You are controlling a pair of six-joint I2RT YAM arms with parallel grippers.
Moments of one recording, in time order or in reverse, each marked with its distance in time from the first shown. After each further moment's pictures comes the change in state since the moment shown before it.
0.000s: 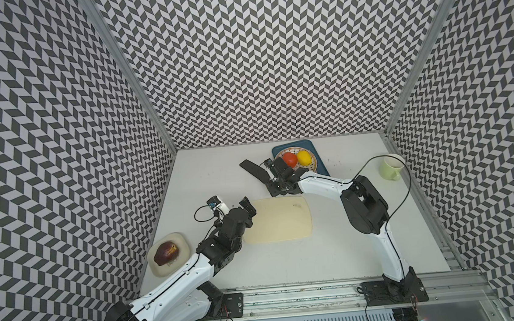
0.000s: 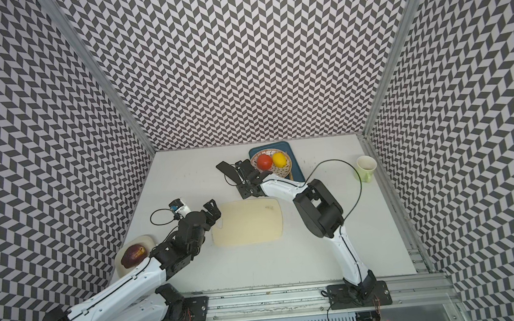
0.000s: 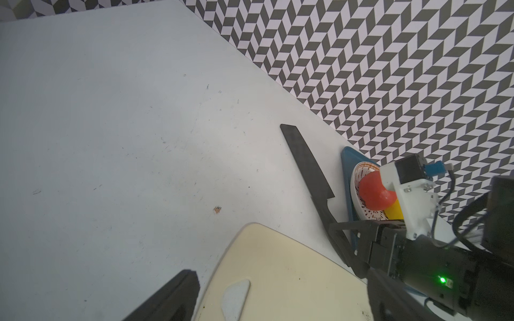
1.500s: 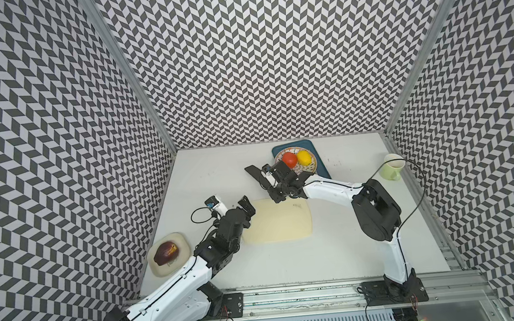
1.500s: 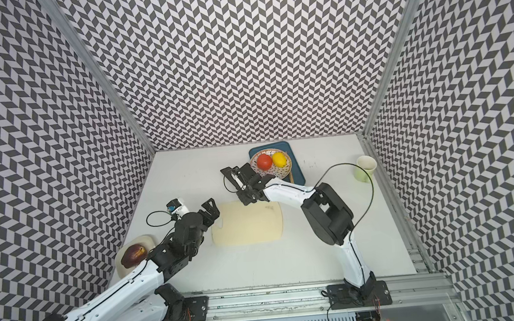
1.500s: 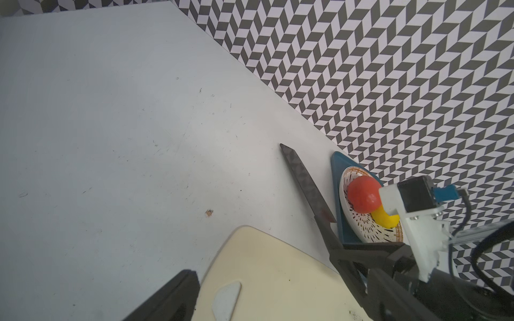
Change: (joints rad) left arm 0.005 -0.048 -0.009 0.013 0.018 0.000; right arm 0.056 -0.184 -0.199 0.020 -0.042 -0.045
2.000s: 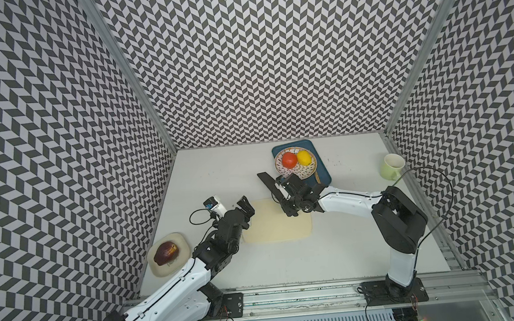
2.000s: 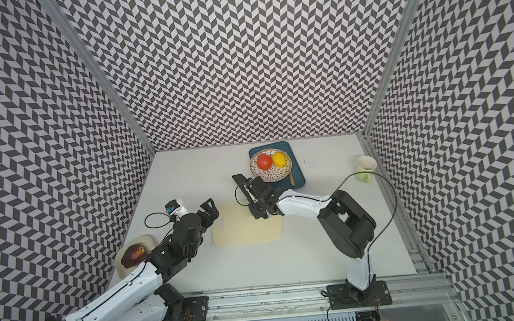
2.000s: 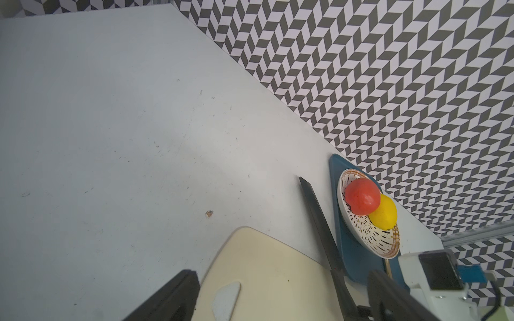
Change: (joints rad) left arm 0.000 -0.019 -0.010 0.000 -0.002 -0.003; right arm 0.029 -0.204 -0.321 0.055 0.002 0.118
